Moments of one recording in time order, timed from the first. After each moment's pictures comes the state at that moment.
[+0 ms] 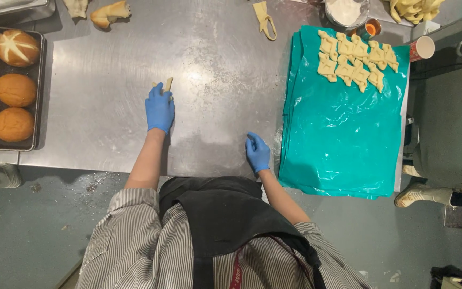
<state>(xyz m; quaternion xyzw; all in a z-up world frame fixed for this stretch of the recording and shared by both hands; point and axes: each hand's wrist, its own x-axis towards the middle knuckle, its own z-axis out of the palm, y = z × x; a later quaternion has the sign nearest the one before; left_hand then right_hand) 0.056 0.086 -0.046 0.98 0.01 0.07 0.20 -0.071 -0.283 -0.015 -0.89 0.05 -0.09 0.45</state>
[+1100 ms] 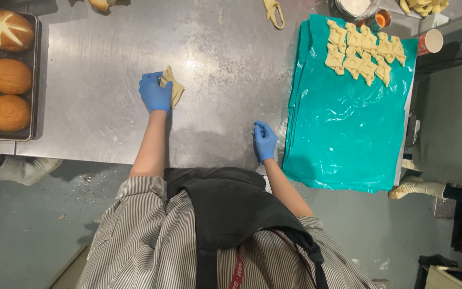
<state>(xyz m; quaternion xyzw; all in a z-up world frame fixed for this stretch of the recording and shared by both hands) 0.077 0.084 0.009 0.91 0.22 0.06 0.34 -0.052 -0.287 -0.041 -0.80 0.16 -0.04 0.58</state>
